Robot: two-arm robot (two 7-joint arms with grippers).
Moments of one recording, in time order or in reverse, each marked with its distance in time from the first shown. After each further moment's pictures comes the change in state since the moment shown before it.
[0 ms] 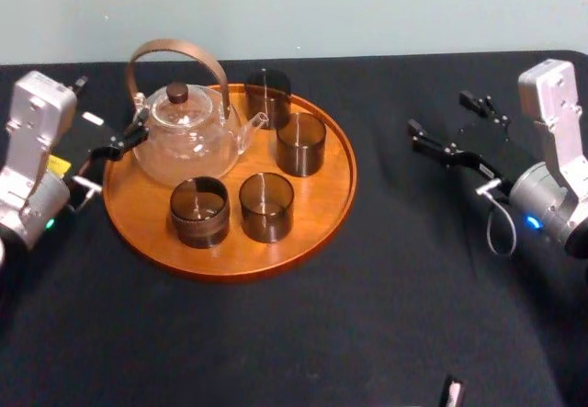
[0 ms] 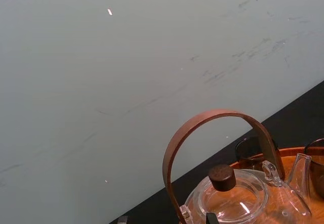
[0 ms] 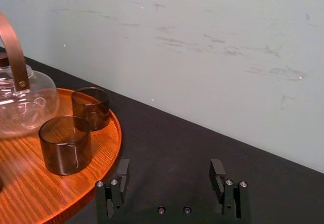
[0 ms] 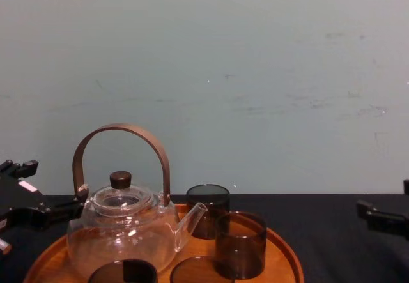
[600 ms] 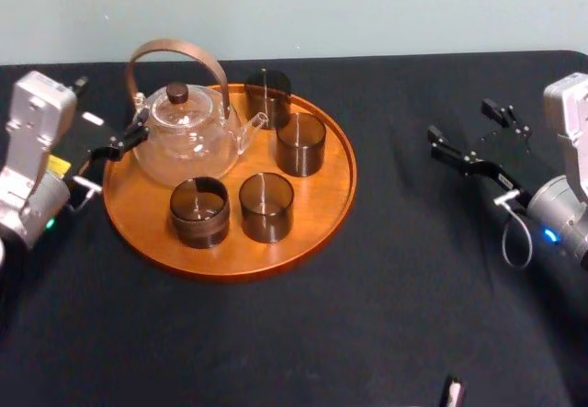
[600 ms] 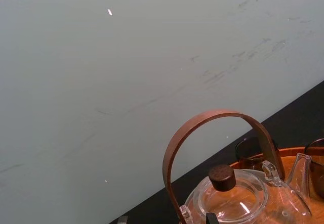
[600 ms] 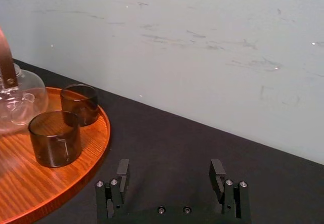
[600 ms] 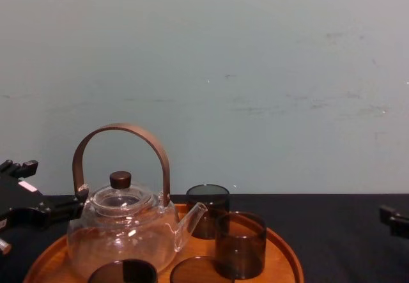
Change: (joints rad) left arm 0.000 0.000 0.000 0.000 0.000 0.000 0.000; right arm -0.065 0.002 0.049 -0.036 0.010 -0.020 -0.021
